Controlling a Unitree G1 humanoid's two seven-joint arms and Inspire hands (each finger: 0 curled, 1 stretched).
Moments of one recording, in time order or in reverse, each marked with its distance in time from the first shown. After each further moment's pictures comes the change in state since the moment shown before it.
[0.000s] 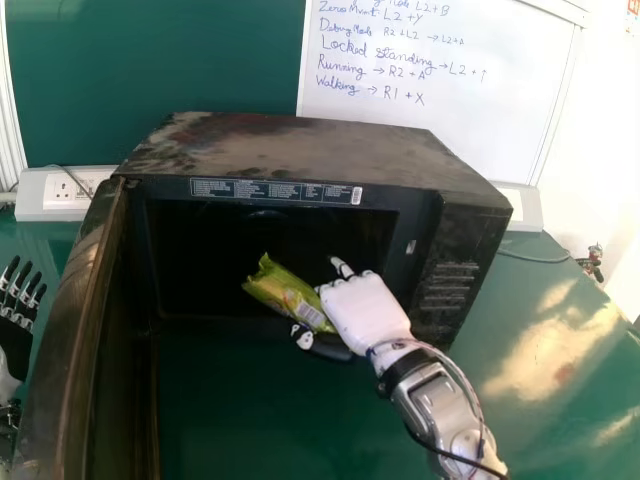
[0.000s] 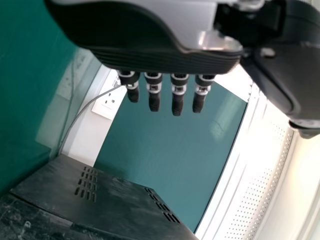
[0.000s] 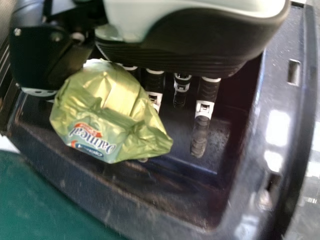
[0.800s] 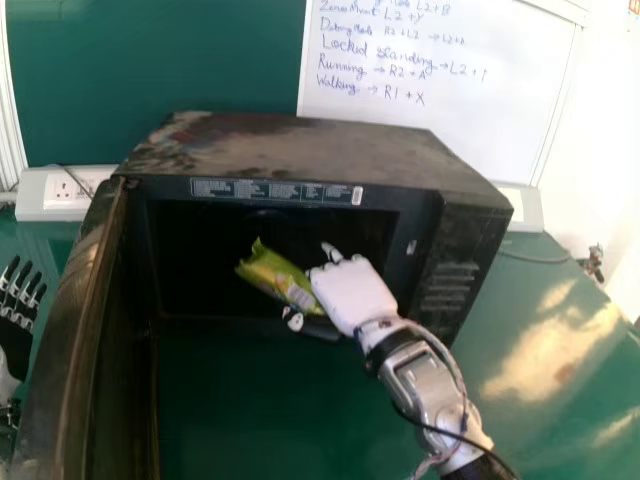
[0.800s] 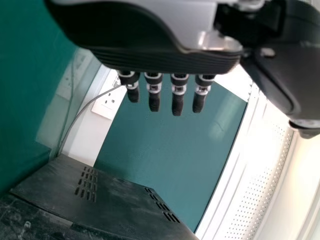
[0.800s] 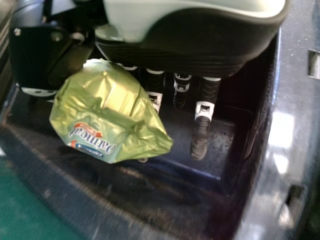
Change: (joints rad) left arm -0.005 0.003 0.000 0.011 -0.001 -0.005 -0.003; right arm -0.155 0.047 0.052 0.214 0.021 0.007 -0.082
